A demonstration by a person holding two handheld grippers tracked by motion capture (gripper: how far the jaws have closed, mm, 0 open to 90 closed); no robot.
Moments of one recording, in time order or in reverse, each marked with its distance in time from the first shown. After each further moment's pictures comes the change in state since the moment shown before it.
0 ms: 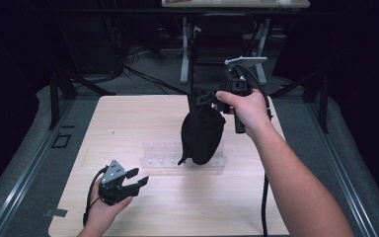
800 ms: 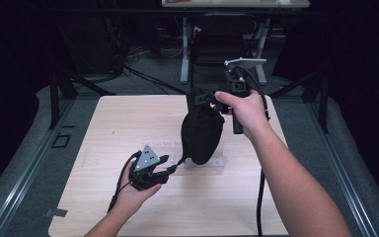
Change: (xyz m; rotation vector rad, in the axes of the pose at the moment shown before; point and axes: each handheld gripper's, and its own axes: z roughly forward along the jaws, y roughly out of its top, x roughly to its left) left arm -0.048 0.064 0.042 -0.045 -0.082 0.130; right arm -0.003 -0.001 0.003 -0.018 0.033 0.000
